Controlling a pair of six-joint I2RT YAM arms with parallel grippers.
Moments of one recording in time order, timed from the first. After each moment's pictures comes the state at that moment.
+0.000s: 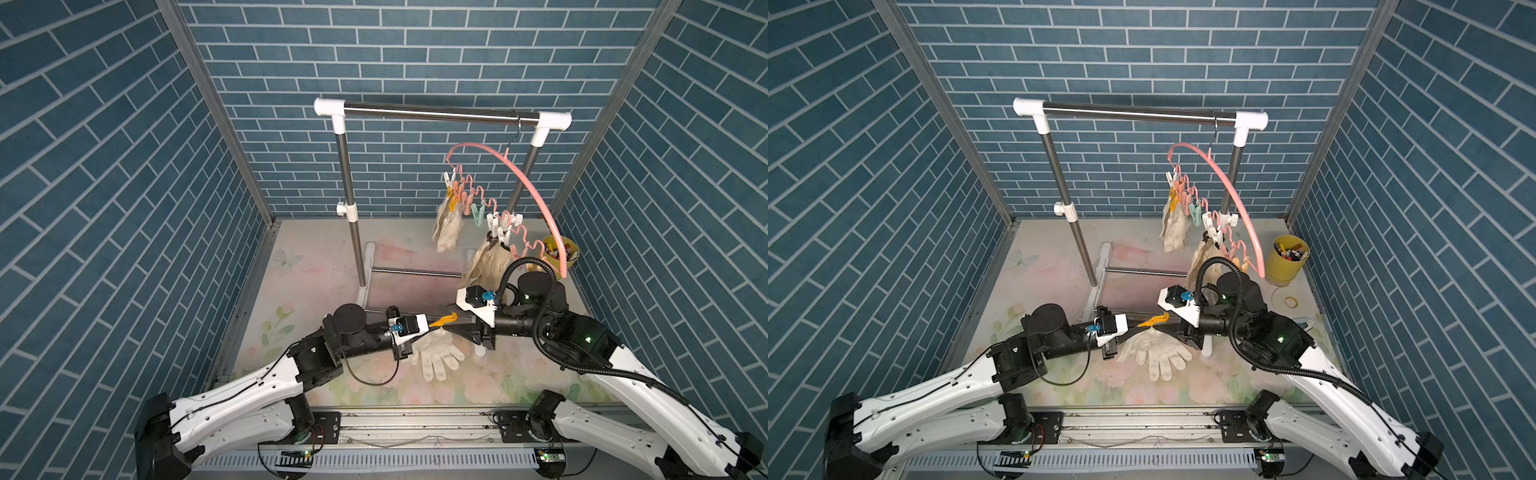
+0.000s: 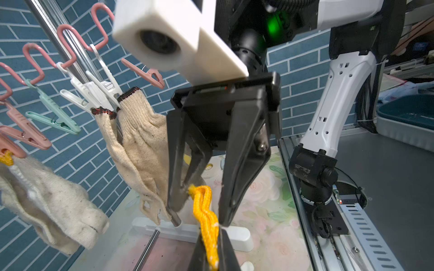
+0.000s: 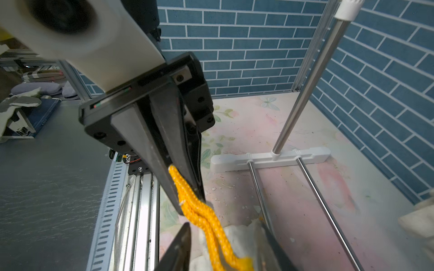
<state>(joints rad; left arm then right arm) -1.03 0.91 0.69 0.16 0.31 0.35 0.81 0.86 1.07 -0.64 -0.53 -0.32</state>
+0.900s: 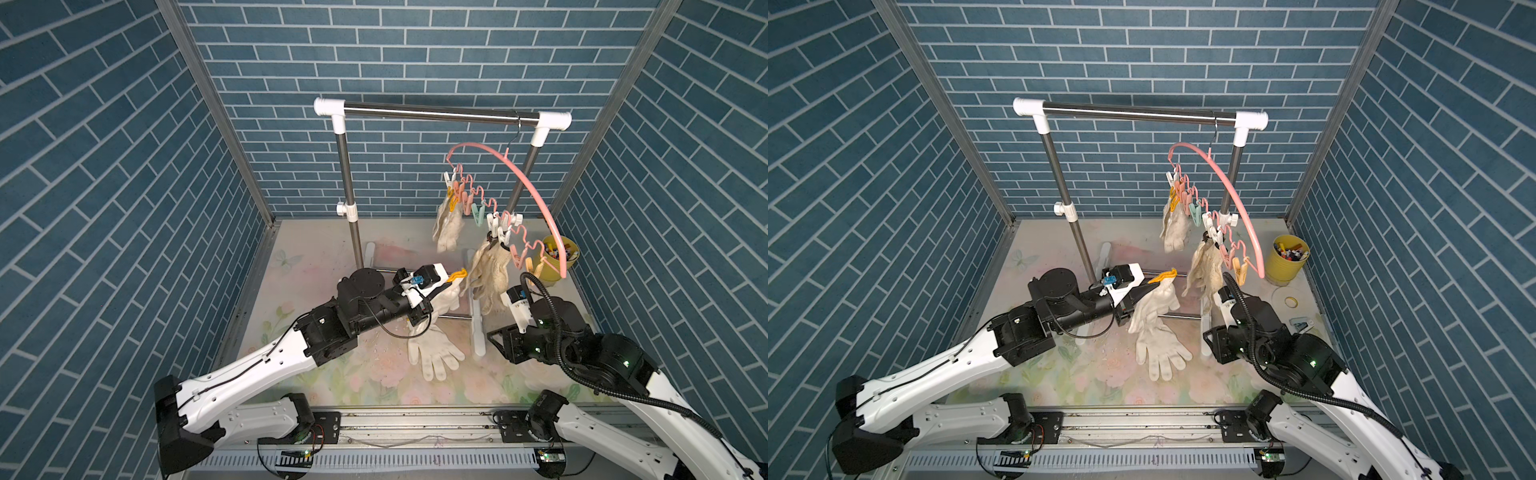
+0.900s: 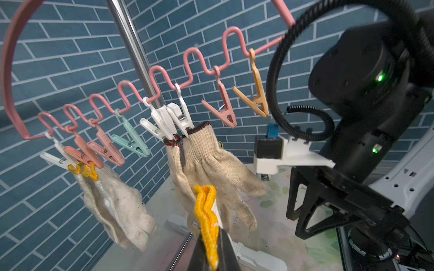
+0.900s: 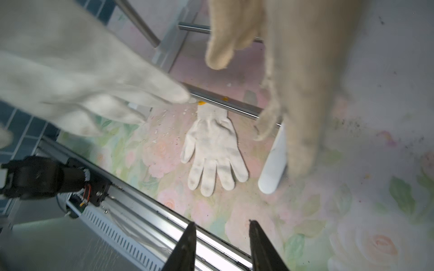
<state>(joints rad) -1.03 1.10 1.10 -0.05 0.08 0.25 0.81 0.71 0.97 -1.13 0.02 0.53</state>
